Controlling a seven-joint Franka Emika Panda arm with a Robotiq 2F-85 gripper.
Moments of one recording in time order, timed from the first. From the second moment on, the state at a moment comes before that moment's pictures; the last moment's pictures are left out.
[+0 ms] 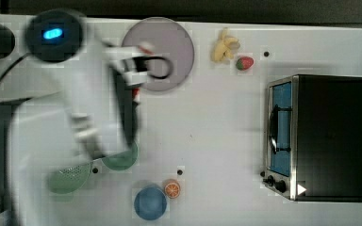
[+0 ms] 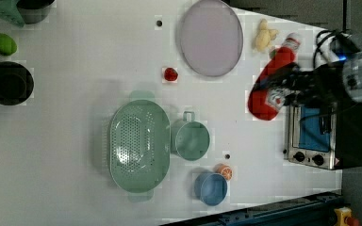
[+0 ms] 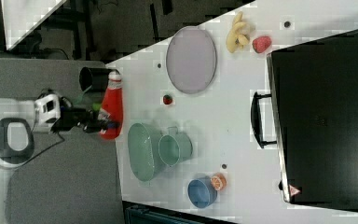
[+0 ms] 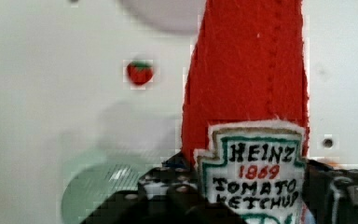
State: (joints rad) arm -0.32 0.16 0.59 -1.77 -0.01 0.24 0.02
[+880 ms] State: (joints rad) arm -0.39 0.14 0.33 -2.05 -0.01 0.47 -0.19
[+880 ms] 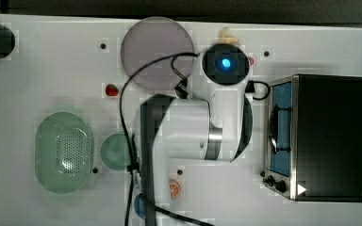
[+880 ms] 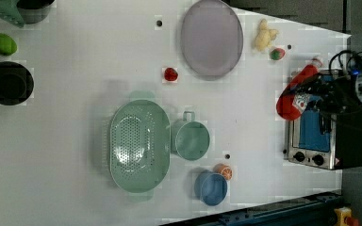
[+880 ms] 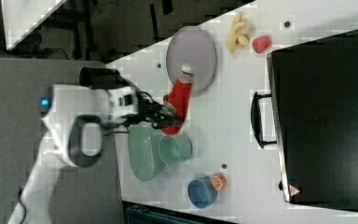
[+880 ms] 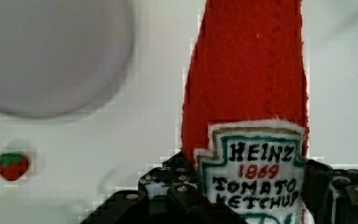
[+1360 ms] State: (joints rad) arm -0.40 0.23 0.31 -2.28 -0.03 0.80 -0.20
